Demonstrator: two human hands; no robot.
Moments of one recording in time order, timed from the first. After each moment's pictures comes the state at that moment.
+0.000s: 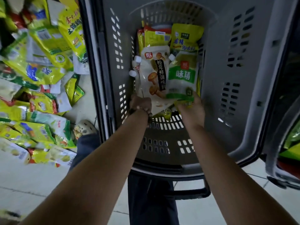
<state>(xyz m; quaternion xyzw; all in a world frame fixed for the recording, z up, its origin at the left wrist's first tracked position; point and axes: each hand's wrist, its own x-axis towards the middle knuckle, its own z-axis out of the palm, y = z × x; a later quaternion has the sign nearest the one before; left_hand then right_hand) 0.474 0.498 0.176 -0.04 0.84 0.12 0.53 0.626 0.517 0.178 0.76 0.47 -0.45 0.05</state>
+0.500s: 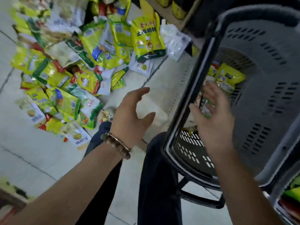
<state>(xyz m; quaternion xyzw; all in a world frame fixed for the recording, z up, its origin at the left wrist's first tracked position) 0.320 0.366 0.353 0.19 0.82 0.34 0.41 0.460 0.489 0.352 0.54 0.67 -0.49 -0.07</state>
